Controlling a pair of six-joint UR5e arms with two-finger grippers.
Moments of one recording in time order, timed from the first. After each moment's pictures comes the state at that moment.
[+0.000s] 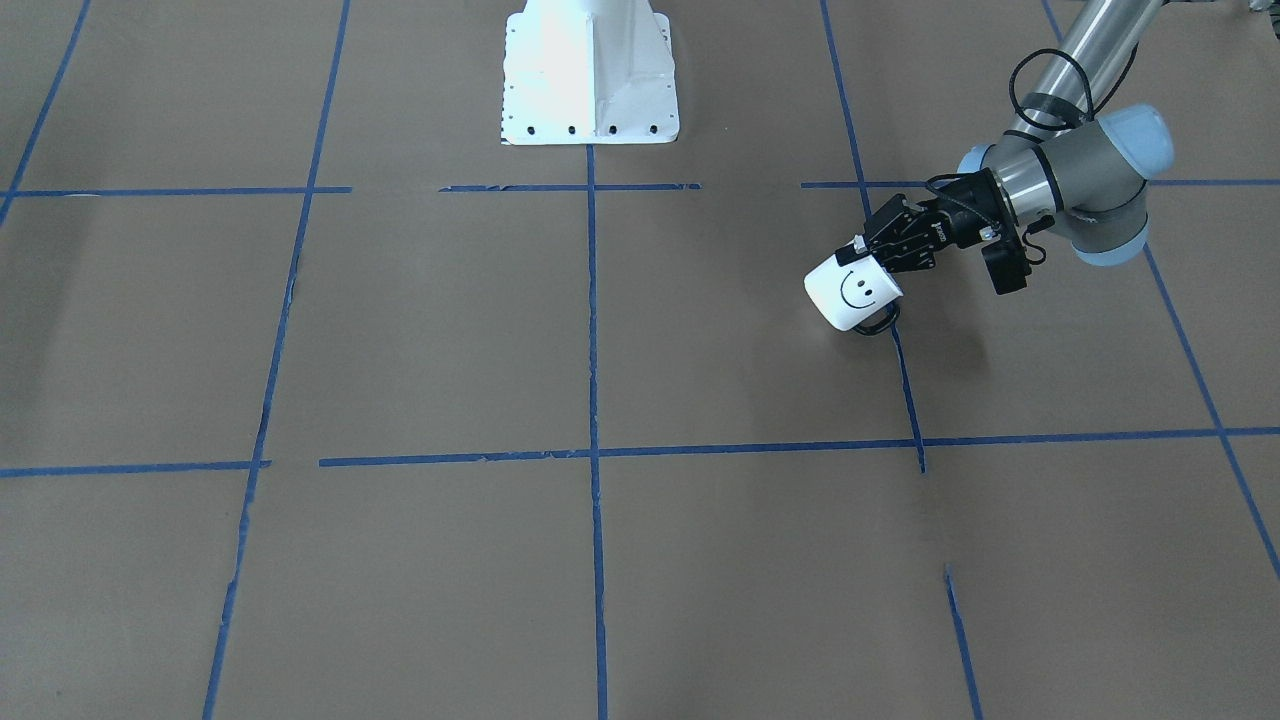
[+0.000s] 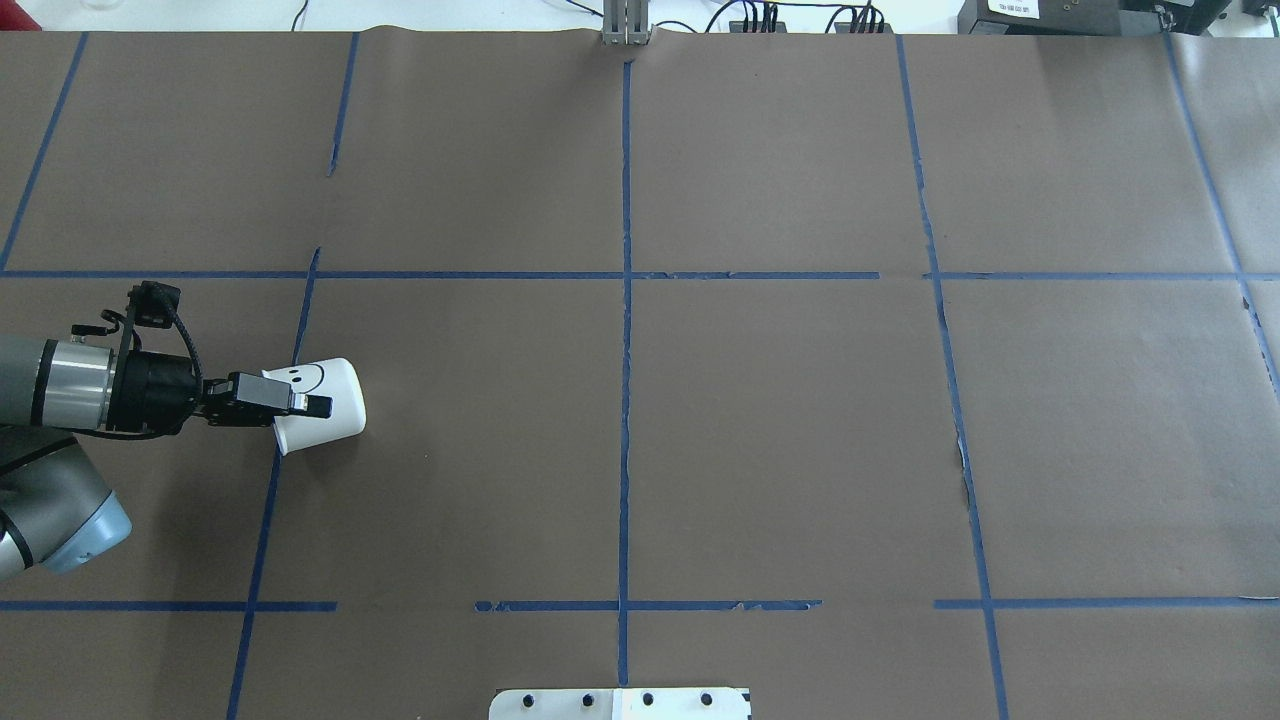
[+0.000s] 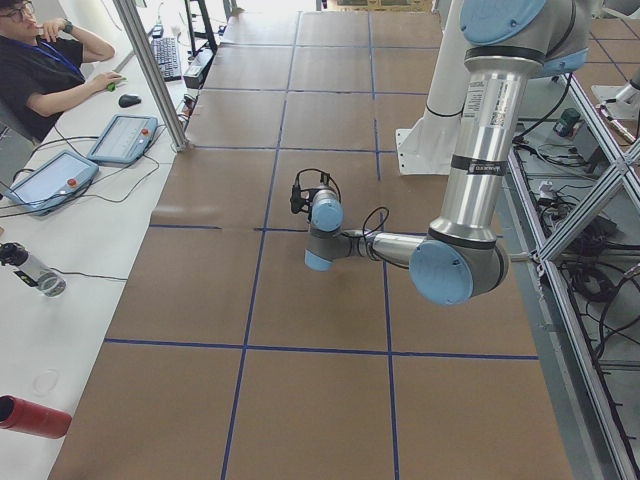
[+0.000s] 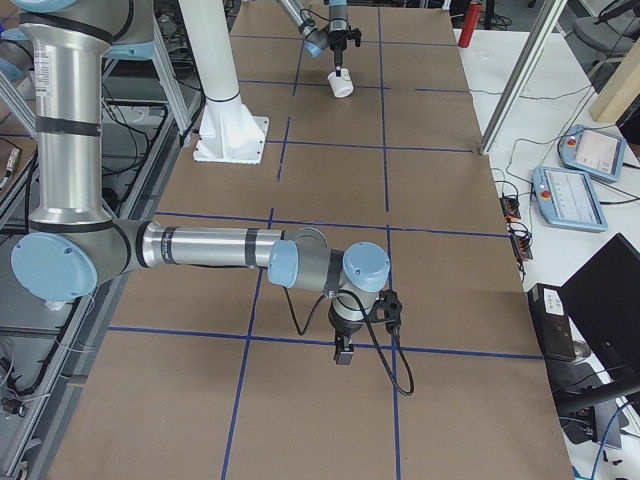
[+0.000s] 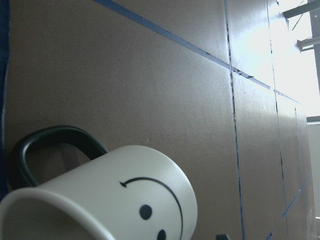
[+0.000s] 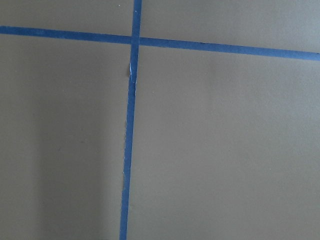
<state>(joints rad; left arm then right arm) -0.74 -1.74 -1.36 -3.42 -2.20 -1.67 1.57 -1.63 1.65 -1.72 2.28 -0.15</state>
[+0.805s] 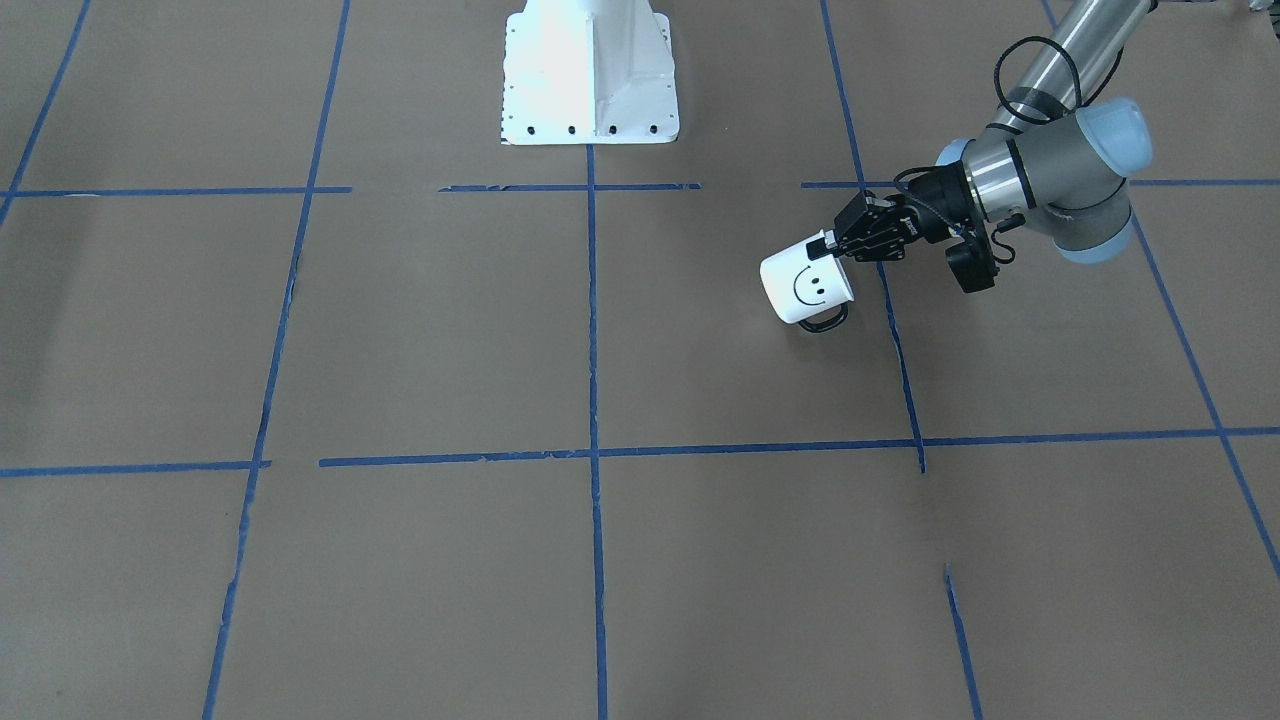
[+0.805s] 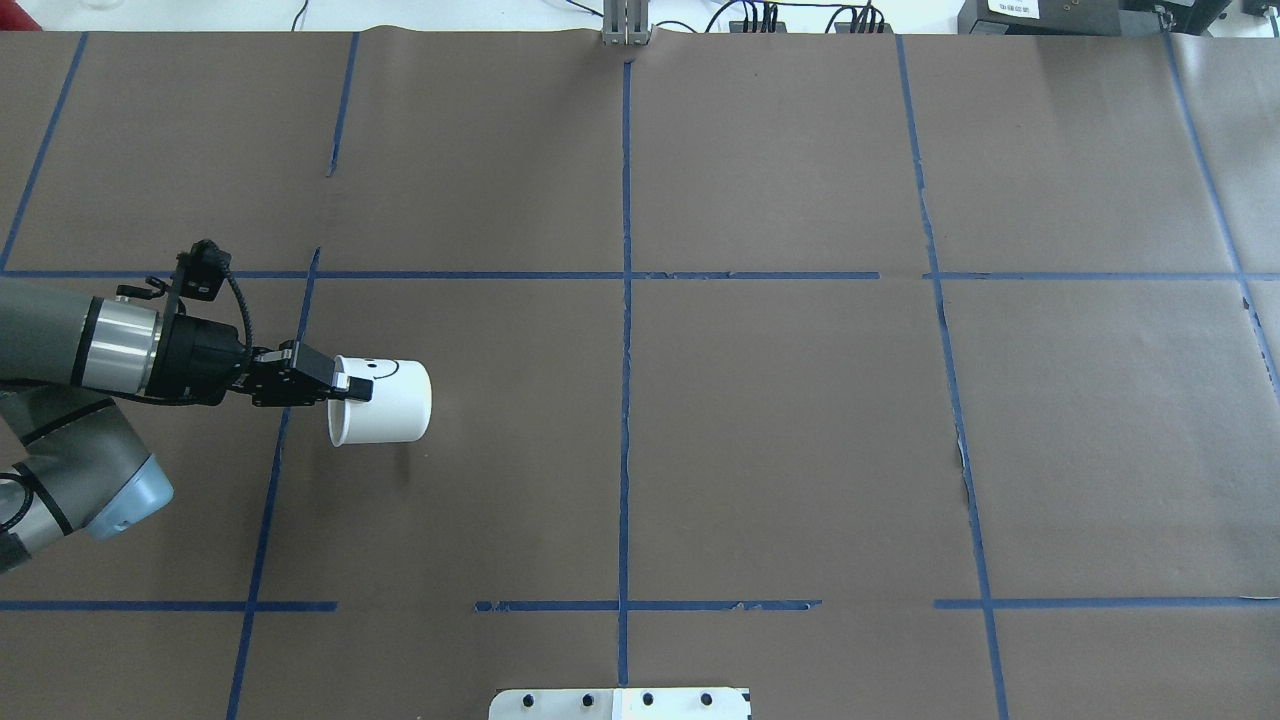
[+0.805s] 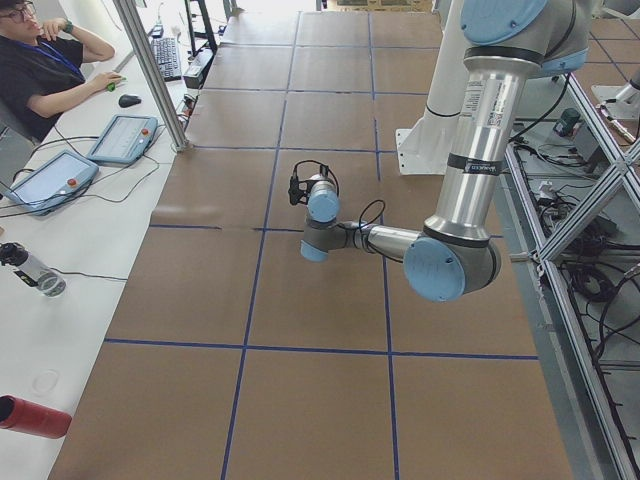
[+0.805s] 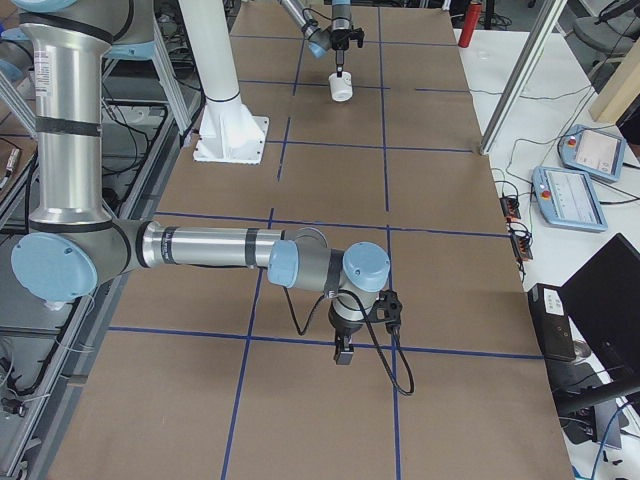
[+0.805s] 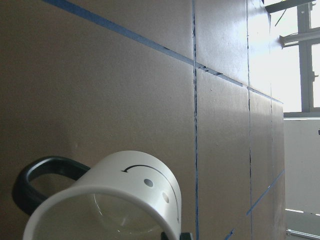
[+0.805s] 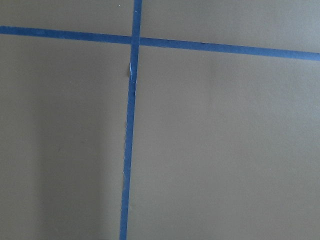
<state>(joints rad) -0.74 -1.80 -1.48 -3.15 -2.29 -1.71 1.57 -1.63 1.65 -1.72 2.28 -0.15</state>
